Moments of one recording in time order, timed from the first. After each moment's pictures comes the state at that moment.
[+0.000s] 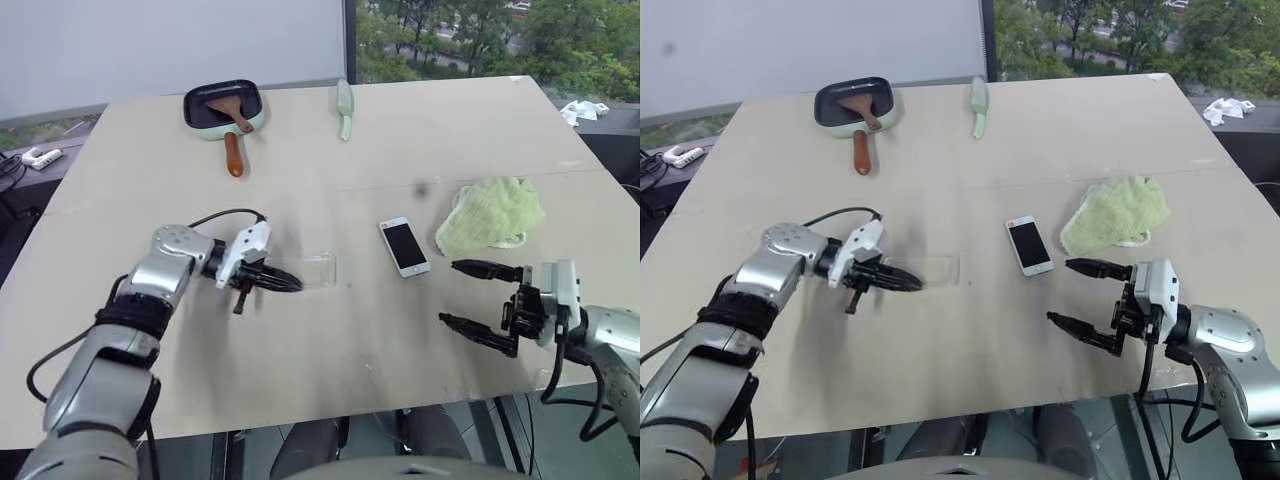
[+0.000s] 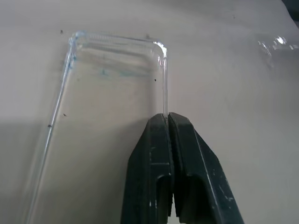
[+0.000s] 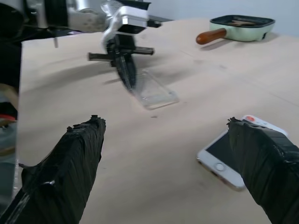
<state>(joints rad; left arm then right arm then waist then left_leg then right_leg) -0.59 0.77 -0.30 0.47 -0.32 0.11 -1.52 0.08 -0.65 -0.14 -0.35 0.58 0.14 1.11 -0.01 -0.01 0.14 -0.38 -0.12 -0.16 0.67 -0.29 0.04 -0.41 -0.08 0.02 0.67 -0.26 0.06</state>
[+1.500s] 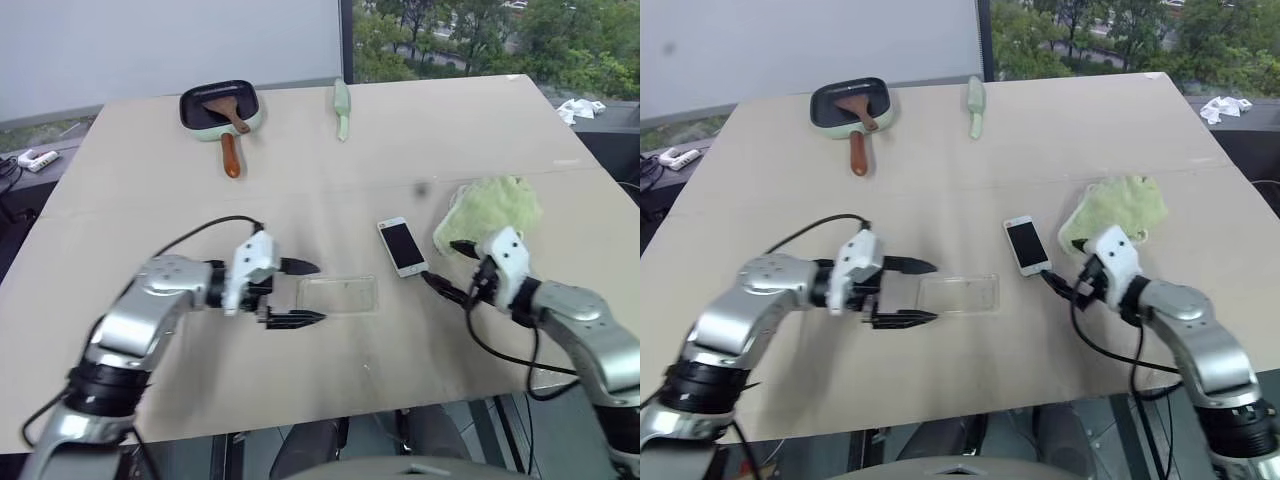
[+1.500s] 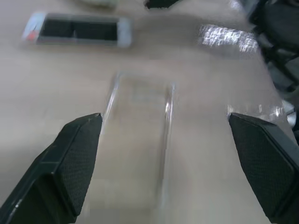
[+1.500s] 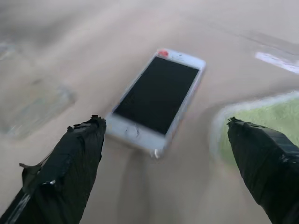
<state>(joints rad) -0.21 0.87 0.03 -0.23 -0.49 0.47 -1.28 -0.16 -0.51 0.06 -0.43 0.30 0.66 0.51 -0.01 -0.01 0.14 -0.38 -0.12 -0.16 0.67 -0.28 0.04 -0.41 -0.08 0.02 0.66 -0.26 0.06</state>
